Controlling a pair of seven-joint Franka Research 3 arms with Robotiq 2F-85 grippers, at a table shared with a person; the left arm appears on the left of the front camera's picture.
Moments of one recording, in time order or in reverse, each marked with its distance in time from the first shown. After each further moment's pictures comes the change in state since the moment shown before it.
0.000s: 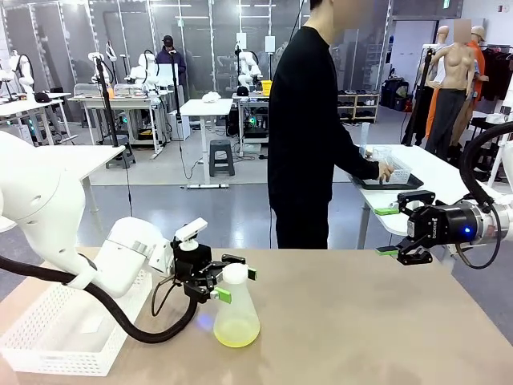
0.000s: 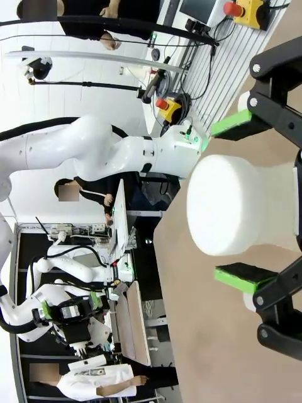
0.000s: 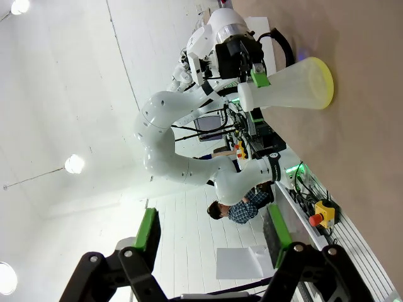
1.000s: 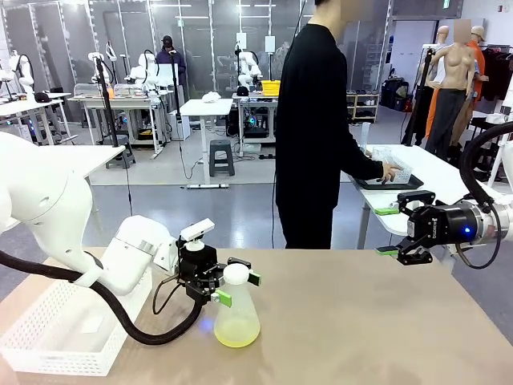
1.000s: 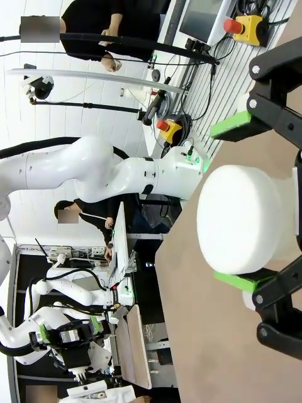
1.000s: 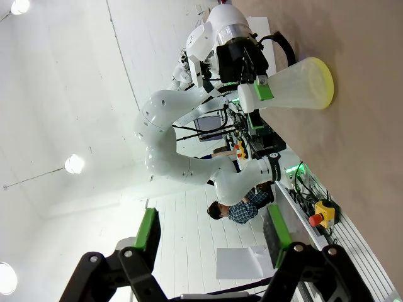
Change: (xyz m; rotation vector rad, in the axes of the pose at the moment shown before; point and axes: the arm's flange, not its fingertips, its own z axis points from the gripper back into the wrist) left arm 0.001 0.004 -0.011 -0.091 0.004 0.032; right arm 0.000 0.000 0.000 0.000 0.000 0.000
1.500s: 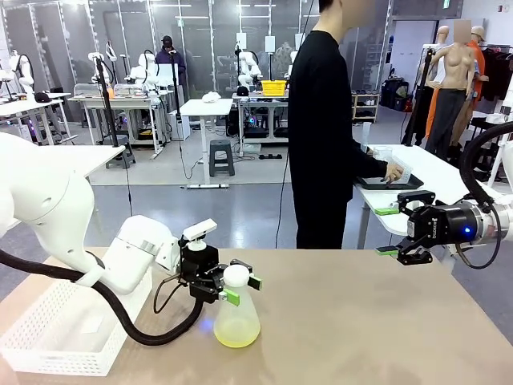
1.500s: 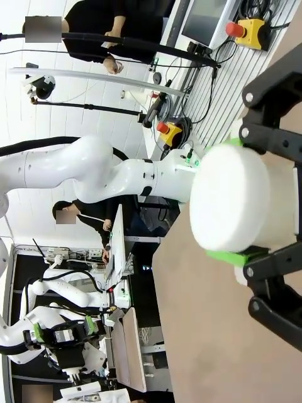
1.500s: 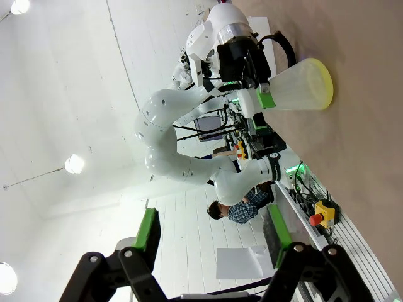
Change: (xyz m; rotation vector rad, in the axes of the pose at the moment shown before) left arm -0.001 0.003 -0.001 -0.007 0.007 0.027; right arm 0.000 0.000 0.000 0.000 0.000 0.000
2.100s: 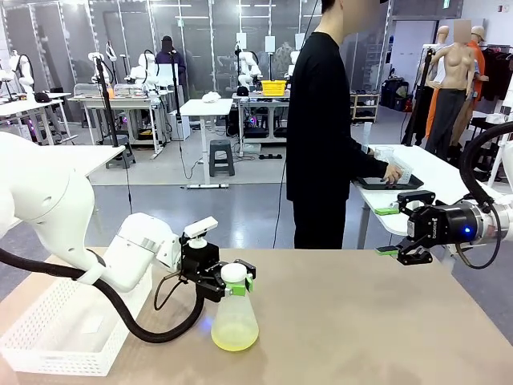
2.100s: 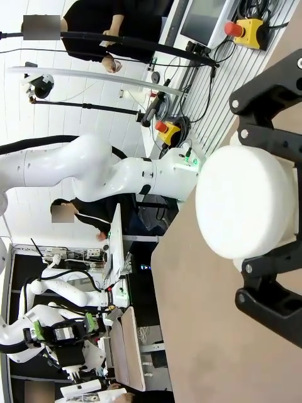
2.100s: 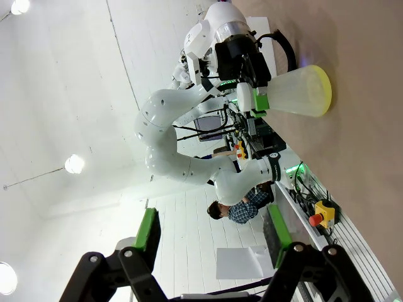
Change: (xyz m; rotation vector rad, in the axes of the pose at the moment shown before) left arm 0.004 0.004 0.002 0.002 0.009 -0.002; right arm 0.000 0.000 0.000 0.000 0.000 0.000
